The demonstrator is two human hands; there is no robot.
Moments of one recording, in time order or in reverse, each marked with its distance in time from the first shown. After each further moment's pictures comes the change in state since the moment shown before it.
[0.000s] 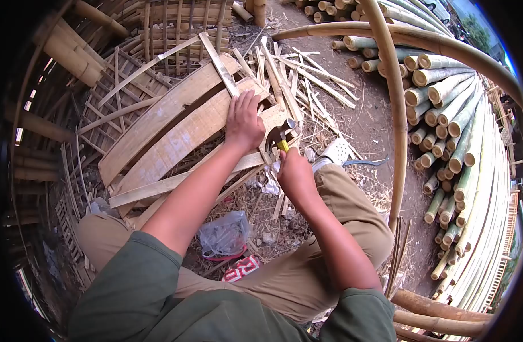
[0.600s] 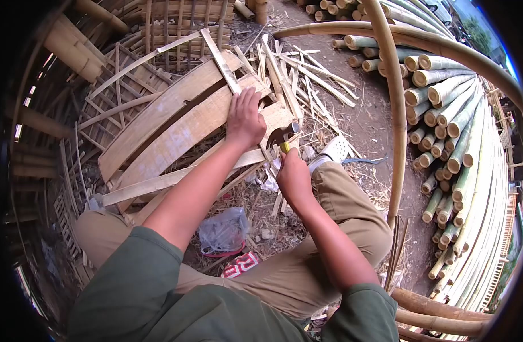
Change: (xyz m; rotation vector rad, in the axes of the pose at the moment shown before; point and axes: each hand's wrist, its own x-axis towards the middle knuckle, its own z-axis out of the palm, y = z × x) left_hand 0.000 0.001 0.000 -0.017 -0.011 -0.022; right_hand -0.010 0.009 0.019 0.020 0.071 -0.032
